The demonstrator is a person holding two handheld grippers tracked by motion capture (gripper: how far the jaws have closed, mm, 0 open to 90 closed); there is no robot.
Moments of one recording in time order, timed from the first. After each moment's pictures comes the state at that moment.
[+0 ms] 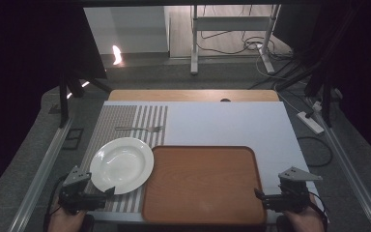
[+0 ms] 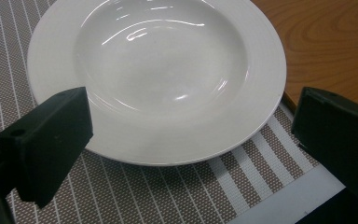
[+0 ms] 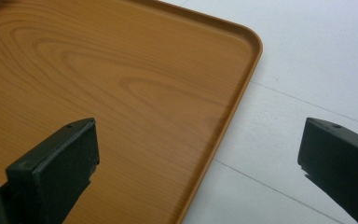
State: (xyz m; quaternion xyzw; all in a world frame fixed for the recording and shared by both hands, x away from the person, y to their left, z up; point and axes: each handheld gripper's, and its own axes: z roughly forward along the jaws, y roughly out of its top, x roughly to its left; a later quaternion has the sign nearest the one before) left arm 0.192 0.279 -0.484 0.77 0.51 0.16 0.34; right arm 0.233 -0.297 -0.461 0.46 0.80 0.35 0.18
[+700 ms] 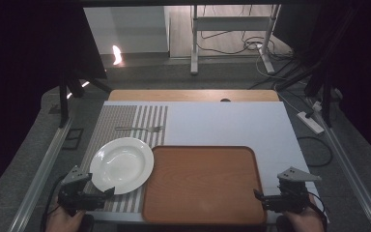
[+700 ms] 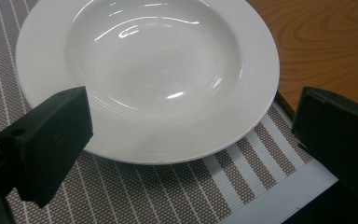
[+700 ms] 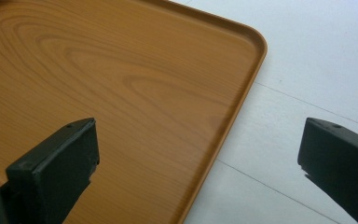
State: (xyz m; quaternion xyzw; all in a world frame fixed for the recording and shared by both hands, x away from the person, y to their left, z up) left arm 0.195 0.284 -0.485 0.77 0.51 0.13 0.35; right arm 0.232 -0.295 -0.461 0.45 0.80 0.35 0.19
